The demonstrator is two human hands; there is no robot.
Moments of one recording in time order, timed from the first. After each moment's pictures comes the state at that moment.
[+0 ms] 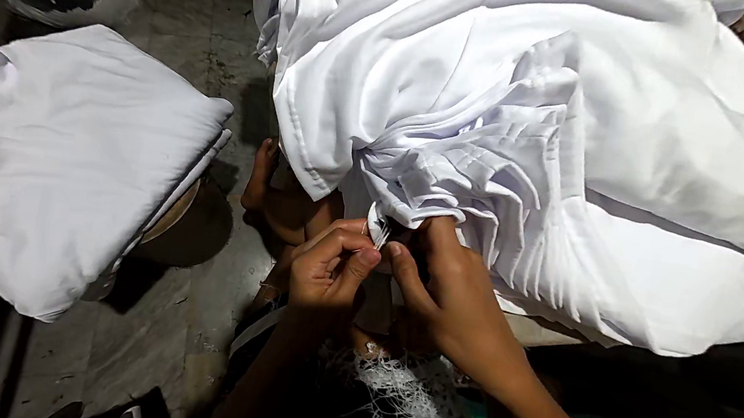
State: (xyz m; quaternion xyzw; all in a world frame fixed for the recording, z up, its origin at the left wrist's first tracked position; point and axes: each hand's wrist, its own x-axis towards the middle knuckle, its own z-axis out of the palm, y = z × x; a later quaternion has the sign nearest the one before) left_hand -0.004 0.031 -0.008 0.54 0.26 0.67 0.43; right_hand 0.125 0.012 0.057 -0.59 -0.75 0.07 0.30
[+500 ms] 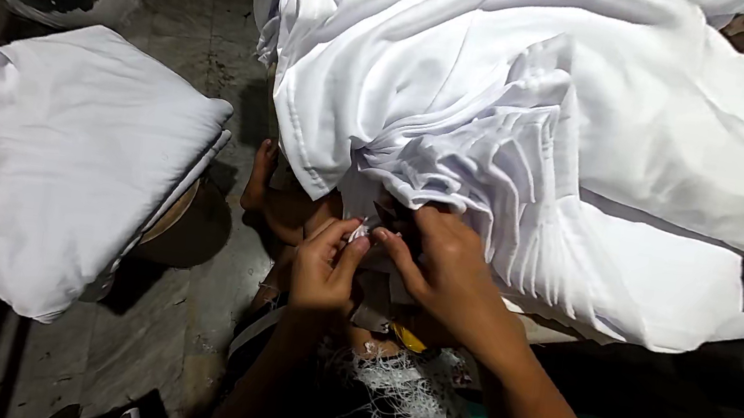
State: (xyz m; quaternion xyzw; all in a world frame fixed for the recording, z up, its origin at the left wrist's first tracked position) left_hand -0.007 0.028 -0.006 0.55 0.43 0.55 0.46; right_hand 0.138 0.030 0.050 -0.52 -0.79 0.02 0.31
